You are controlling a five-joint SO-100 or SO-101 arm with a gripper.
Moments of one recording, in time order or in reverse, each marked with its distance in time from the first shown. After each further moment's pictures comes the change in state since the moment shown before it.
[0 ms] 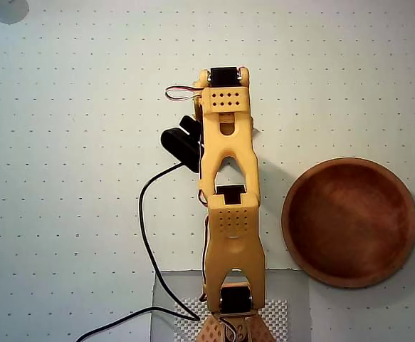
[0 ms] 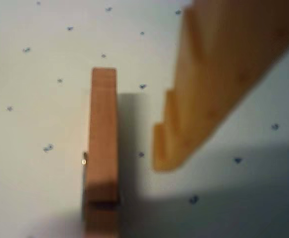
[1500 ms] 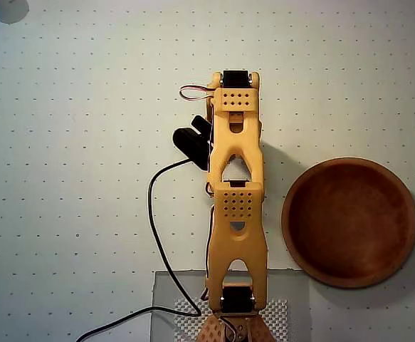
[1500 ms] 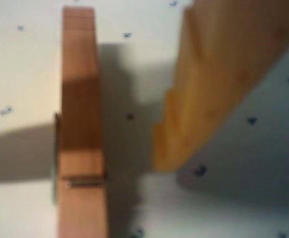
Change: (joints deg) arm 3.3 -13.7 -11.1 0.0 0.5
